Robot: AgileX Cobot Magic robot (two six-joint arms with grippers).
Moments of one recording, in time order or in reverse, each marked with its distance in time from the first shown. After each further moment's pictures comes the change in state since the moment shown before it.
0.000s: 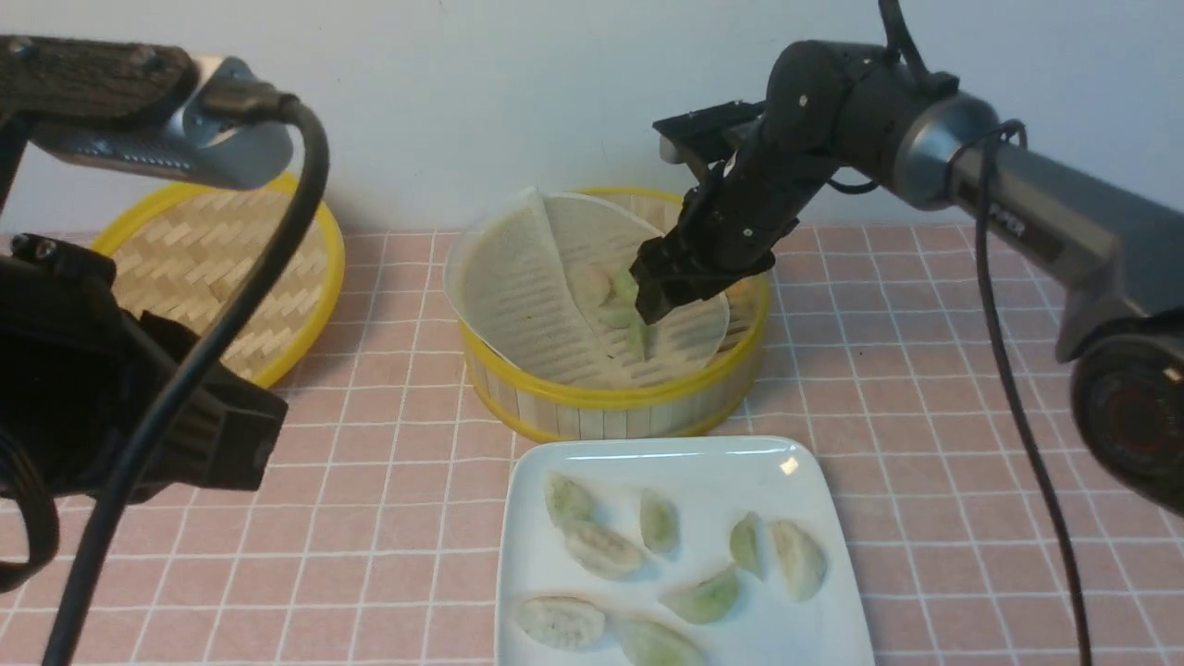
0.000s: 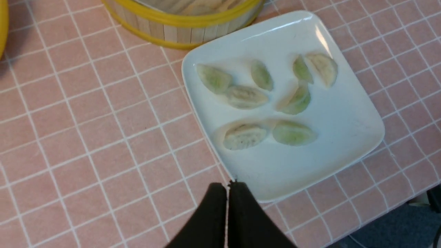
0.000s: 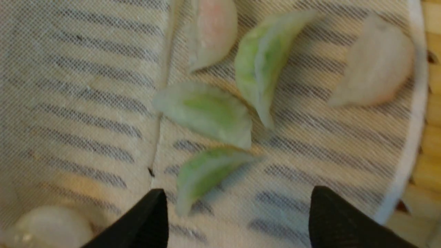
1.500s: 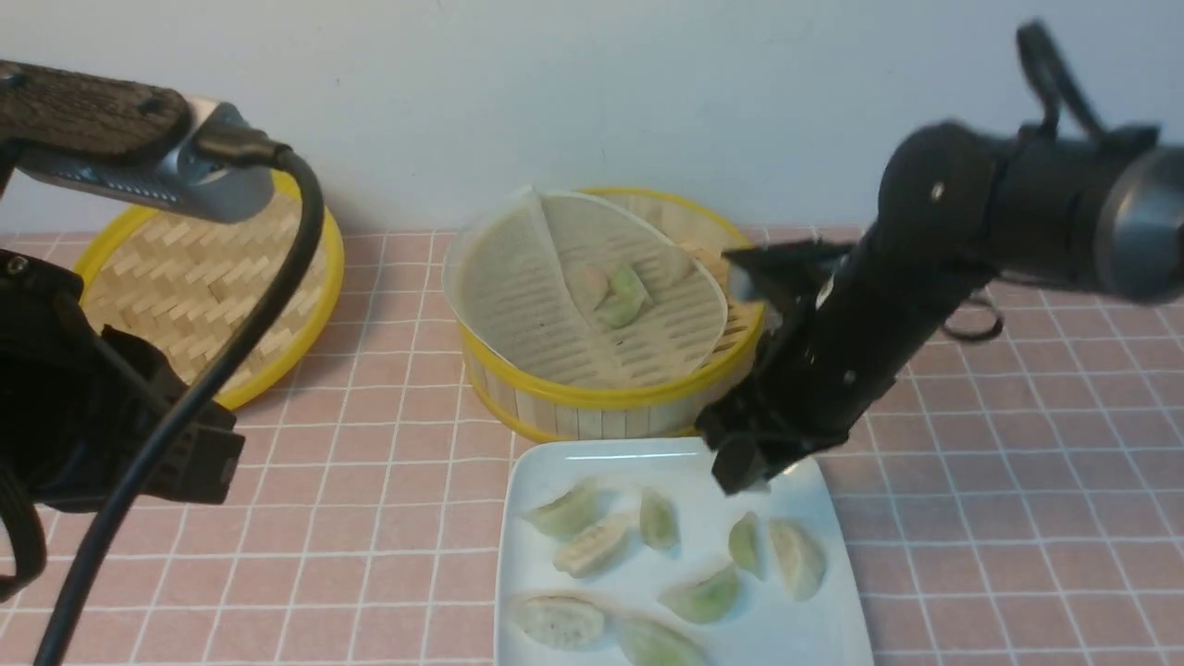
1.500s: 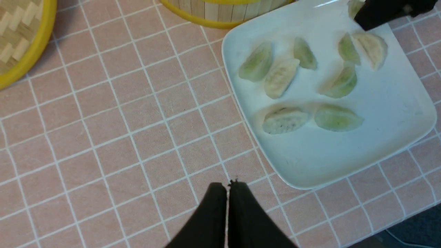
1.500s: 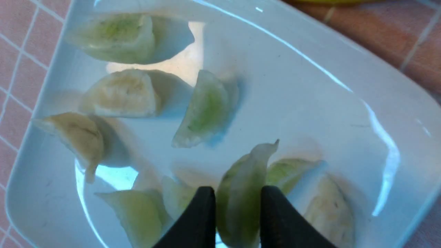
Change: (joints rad) right arm 0.041 -0.507 0.865 0.142 -0.120 -0.012; left arm 0.000 0.000 0.001 0.095 0.035 -0.019
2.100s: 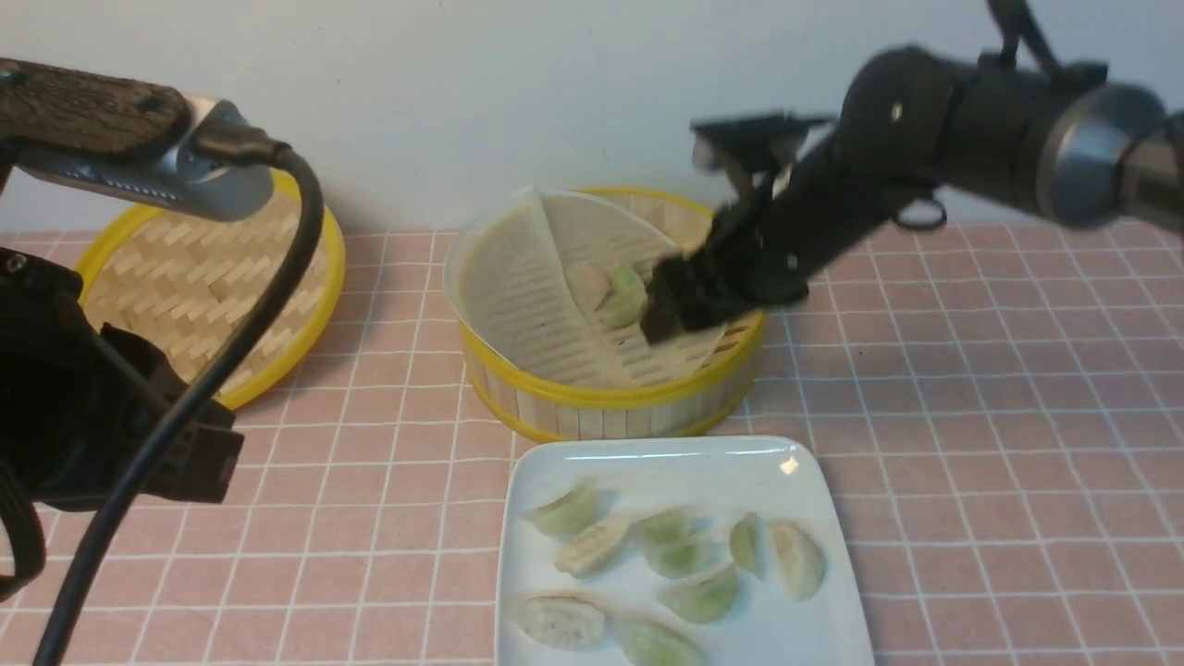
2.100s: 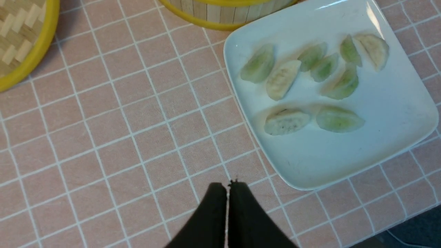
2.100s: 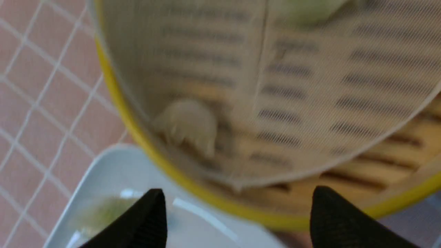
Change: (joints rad) right arm -0.024 0.126 -0.379 -0.052 -0.087 0.021; left arm 0.000 0.000 0.000 0.001 0.005 0.000
